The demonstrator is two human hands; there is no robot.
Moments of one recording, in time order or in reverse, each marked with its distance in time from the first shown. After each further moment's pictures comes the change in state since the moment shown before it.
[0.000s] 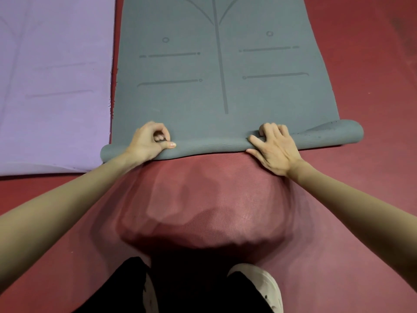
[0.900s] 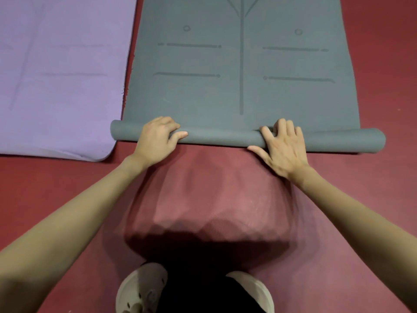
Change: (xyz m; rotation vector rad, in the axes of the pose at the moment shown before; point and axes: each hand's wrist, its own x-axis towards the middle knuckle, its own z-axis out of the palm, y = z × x) left_hand -0.012 -0.007 0.007 0.416 0.208 0.364; right_hand 0.027 -0.004 -0.003 -0.003 -0.074 0.167
